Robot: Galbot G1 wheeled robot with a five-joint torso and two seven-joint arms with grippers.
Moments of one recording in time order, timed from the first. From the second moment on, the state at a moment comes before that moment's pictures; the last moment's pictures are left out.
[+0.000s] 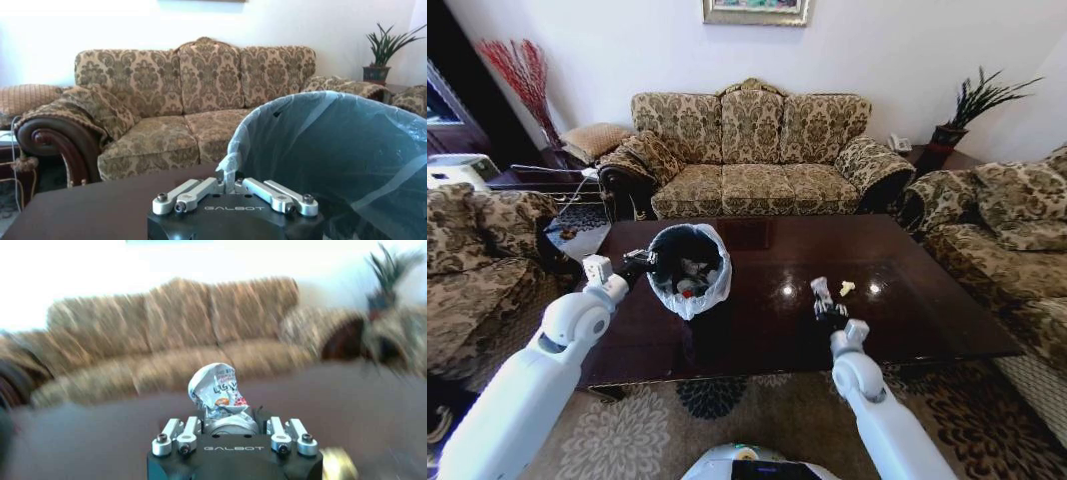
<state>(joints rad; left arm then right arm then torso) 1.14 -0.85 -0.62 -2.11 -0.73 0.51 -0.08 -1.13 1.13 0.28 1.95 0.55 -0.20 0.41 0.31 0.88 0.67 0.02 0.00</state>
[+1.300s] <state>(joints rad) 1.09 -0.84 -0.61 -2.12 -0.79 0.57 -0.10 -0.14 1.08 -0.66 2.05 0.97 -0.32 0.50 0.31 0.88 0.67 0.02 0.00</state>
